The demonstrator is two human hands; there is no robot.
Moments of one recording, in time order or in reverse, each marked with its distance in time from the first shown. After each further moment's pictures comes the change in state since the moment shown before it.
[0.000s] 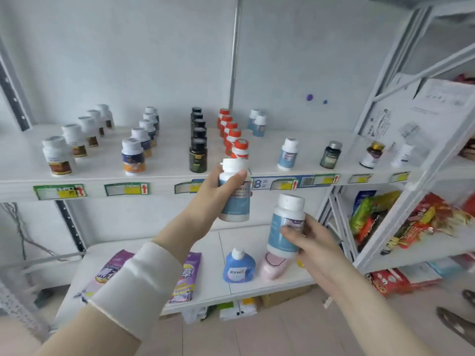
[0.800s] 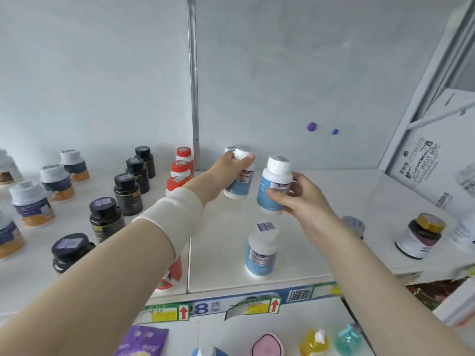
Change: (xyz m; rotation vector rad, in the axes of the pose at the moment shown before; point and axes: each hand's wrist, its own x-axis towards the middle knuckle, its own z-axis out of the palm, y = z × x) left_hand 0.405 -0.027 0.068 0.375 0.090 -0.125; right_hand 0.380 -0.079 -0.102 -0.211 -0.026 -0.150
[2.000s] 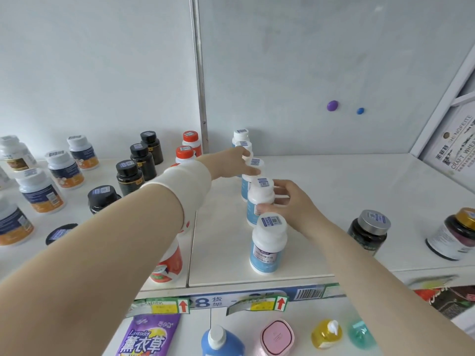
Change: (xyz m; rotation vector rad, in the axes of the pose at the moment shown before) left_hand 0.024 -0.007 -0.009 0.644 -0.214 -0.127; right_hand 0.025 0.050 0.006 -0.276 -0.181 0.087
